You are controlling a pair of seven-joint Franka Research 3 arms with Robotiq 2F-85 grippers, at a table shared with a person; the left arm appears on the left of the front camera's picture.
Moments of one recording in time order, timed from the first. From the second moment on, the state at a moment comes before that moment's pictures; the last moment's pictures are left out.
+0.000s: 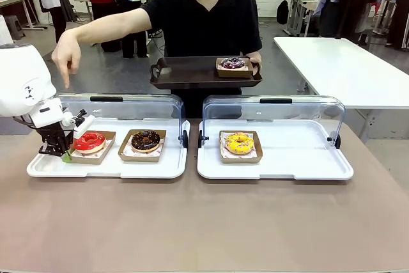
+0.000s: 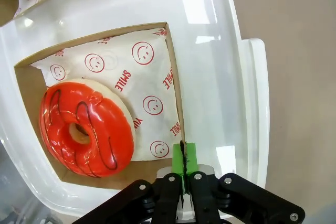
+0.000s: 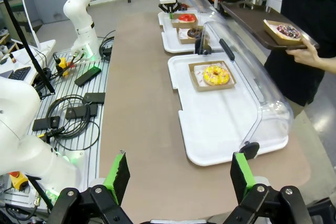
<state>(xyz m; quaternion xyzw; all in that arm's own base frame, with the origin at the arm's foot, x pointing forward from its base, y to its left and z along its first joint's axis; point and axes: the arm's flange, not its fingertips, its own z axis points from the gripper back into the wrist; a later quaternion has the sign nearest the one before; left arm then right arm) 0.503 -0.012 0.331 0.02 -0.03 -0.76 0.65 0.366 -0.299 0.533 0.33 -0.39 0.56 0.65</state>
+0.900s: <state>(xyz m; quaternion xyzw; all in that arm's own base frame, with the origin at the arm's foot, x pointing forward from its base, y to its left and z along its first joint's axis) 0.332 -0.017 0.534 -0.04 0.01 -0.75 0.66 0.367 -0.298 0.533 0.33 -0.39 0.56 0.65</state>
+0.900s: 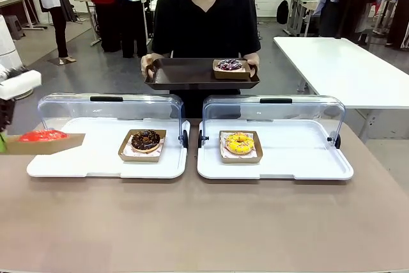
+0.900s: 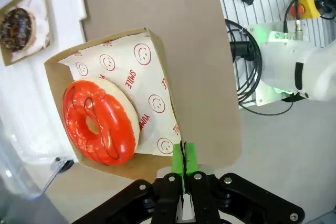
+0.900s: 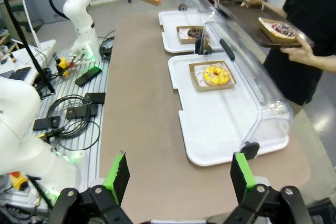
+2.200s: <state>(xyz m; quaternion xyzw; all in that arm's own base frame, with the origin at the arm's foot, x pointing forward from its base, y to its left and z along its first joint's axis) 0.305 -0.040 0.613 0.06 -0.07 -0.74 0.66 0.367 -0.299 0.533 0.33 -0.39 0.56 0.65</state>
